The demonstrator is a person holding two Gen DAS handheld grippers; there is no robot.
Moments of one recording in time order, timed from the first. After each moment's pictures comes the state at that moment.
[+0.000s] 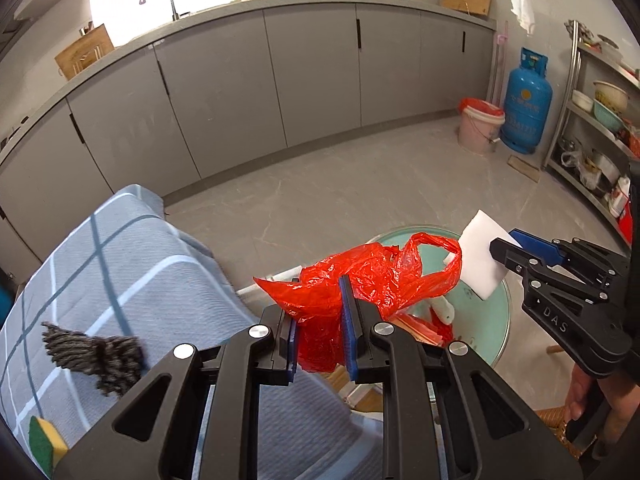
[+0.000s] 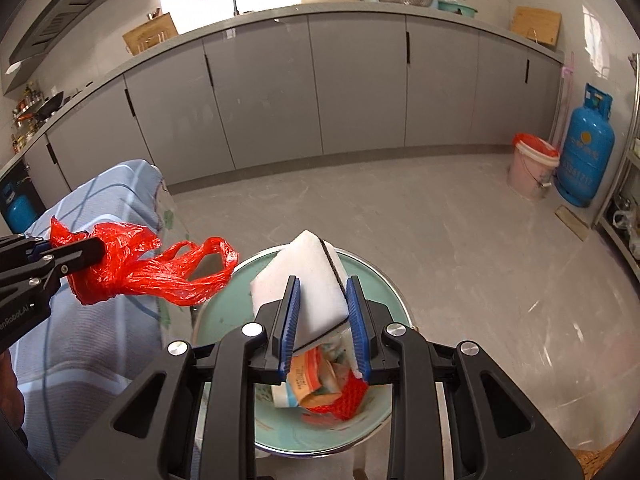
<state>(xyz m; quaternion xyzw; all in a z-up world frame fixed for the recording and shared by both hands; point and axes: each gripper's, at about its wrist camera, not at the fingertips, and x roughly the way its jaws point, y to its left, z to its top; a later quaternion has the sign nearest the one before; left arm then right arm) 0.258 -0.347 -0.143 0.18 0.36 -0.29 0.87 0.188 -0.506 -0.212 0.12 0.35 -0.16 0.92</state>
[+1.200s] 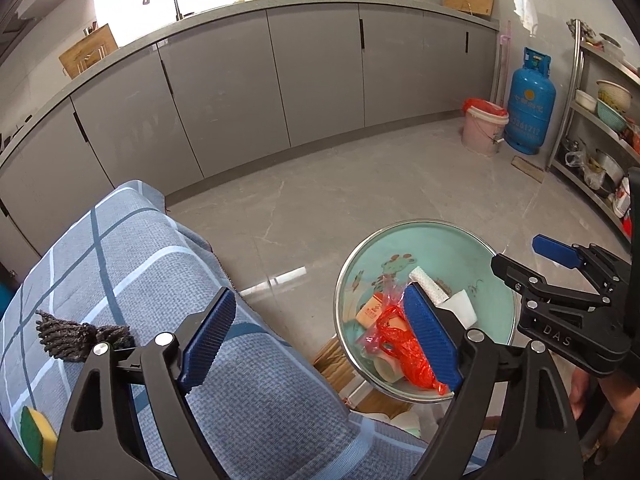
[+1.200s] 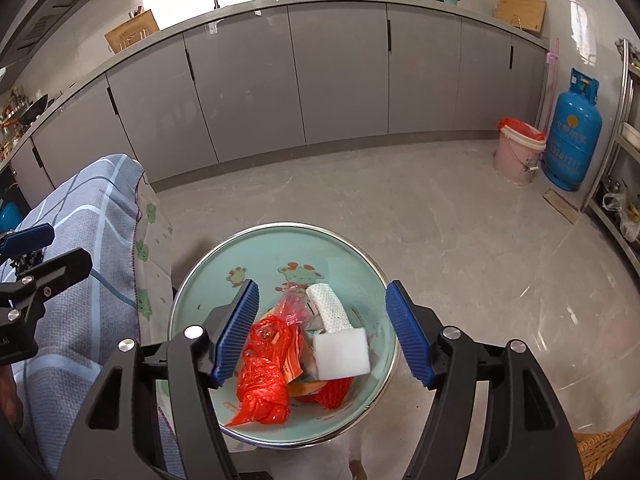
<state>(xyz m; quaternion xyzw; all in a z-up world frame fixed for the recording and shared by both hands) 0.251 -0.344 -0.150 0.18 0.35 -0.28 0.88 0.180 -0.507 -0.224 0.12 0.36 -0.18 0.91</state>
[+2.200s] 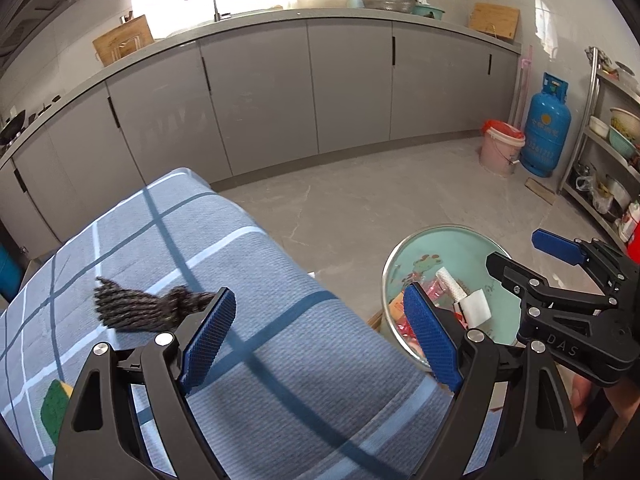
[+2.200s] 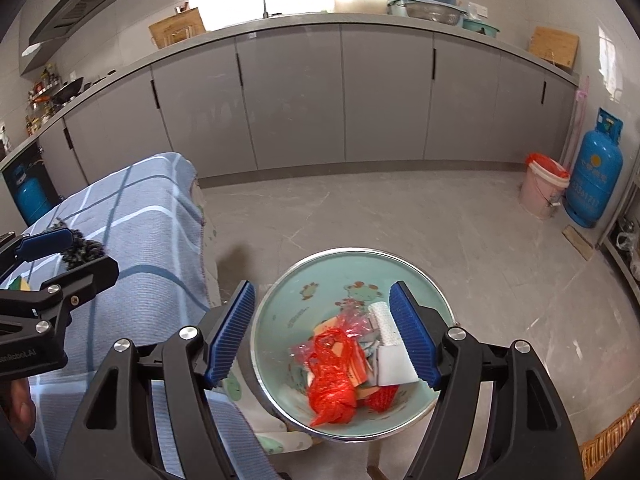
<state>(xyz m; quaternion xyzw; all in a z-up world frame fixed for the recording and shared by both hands) 0.245 -0.271 -0.122 0.14 0.34 -0.25 0.89 0.192 -0.432 -0.180 0.08 0.34 -0.13 0.93</state>
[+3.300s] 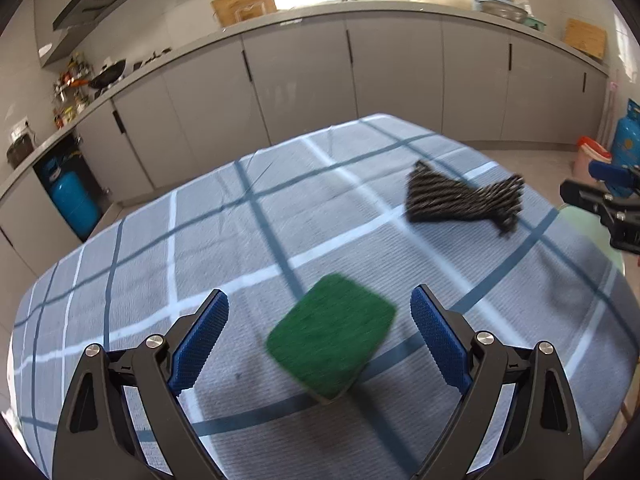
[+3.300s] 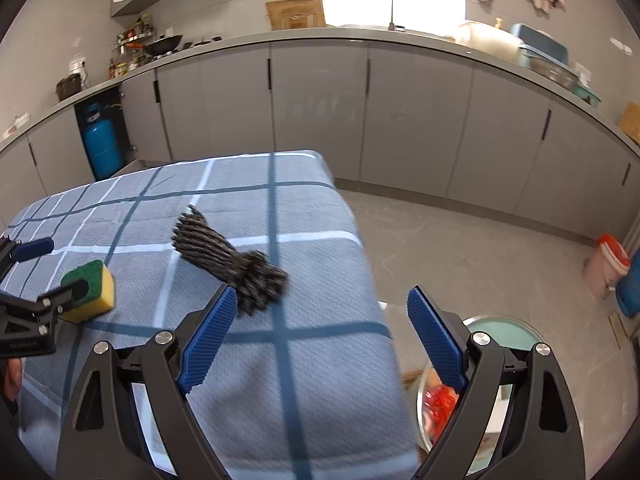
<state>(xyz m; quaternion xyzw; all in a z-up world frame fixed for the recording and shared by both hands) 0.262 -0.029 -0.134 0.12 0.36 -0.08 0.92 0.269 -0.266 -0.151 -0.01 0.33 0.02 0.94</state>
